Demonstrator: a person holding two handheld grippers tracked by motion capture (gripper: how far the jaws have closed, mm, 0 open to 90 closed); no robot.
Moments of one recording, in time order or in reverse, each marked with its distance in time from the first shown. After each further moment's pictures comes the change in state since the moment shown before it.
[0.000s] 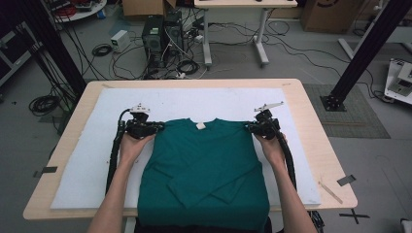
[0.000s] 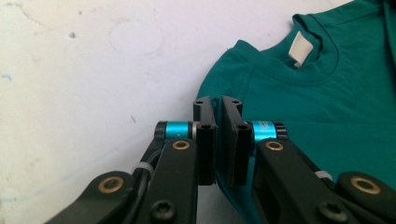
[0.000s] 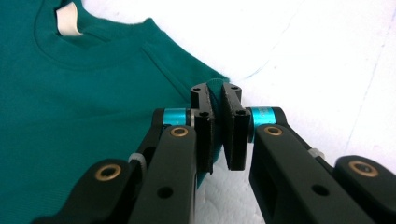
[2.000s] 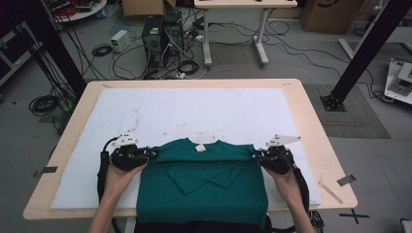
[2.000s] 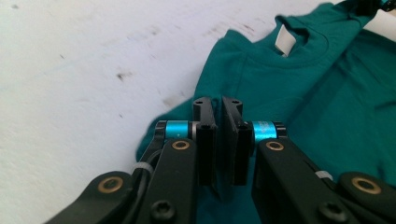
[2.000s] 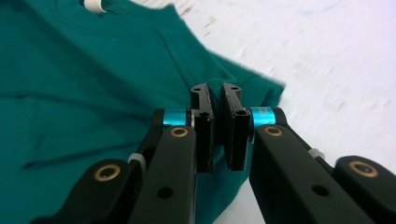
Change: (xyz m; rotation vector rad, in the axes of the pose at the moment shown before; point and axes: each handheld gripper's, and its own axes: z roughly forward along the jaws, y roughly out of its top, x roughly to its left) left arm -0.059 -0.071 -0.070 -0.056 -0.111 0.062; right arm 0.047 -0.086 -0.066 -0.076 0.117 -0.090
